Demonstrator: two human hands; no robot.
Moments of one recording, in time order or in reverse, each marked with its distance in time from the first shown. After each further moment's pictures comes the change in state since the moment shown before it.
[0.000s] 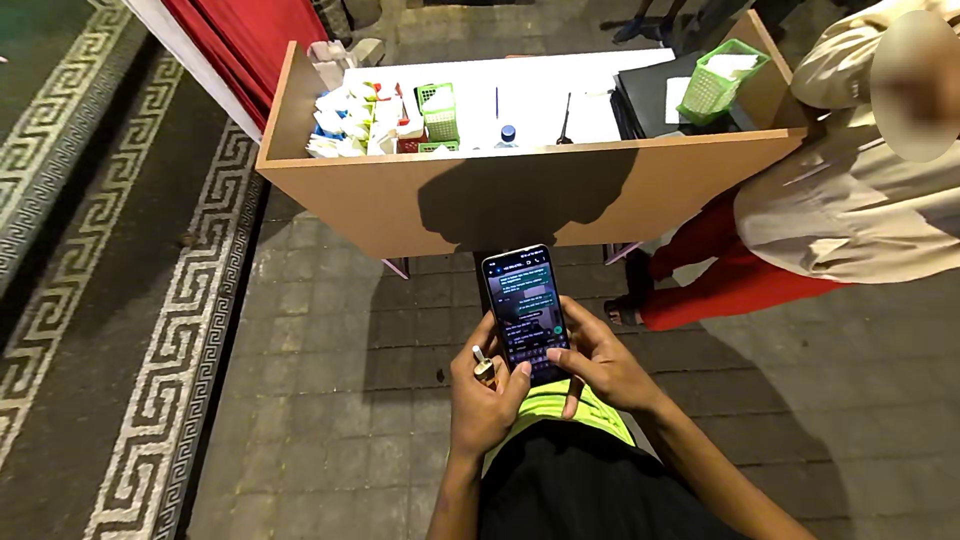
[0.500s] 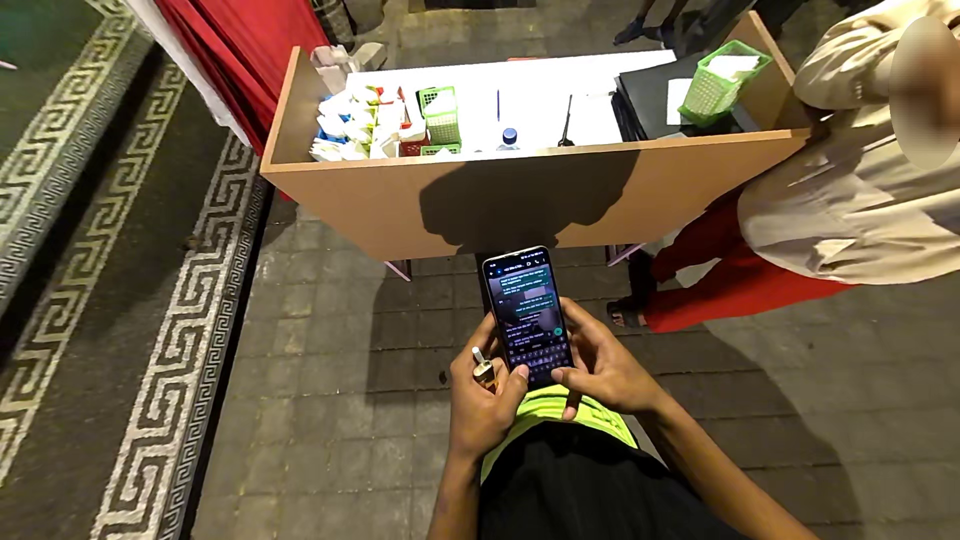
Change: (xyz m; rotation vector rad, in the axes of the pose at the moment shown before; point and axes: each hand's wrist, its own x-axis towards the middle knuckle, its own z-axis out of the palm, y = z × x) left_hand 0.002 0.001 -0.005 -0.018 -0.036 0.018; right_hand 0.000 0.000 -0.001 0.041 -0.067 -0.006
